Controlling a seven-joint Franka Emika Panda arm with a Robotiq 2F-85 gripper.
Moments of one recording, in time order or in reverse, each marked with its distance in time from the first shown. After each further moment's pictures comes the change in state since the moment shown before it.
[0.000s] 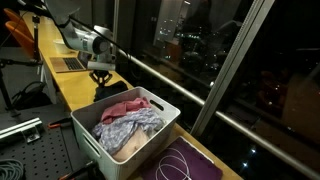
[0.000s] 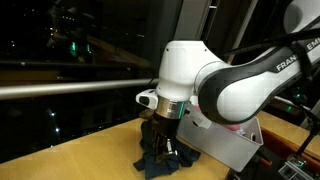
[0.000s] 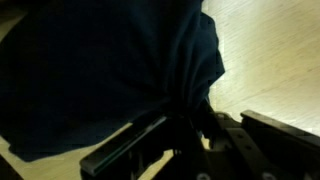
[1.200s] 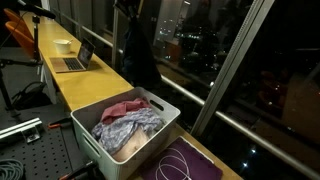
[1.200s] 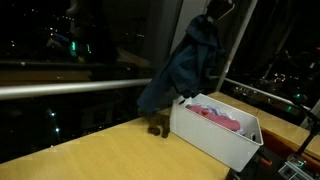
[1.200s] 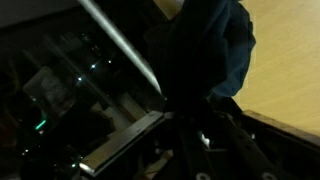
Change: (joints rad) arm -0.185 -0.724 -0.074 -0.070 0.012 -0.128 -0.036
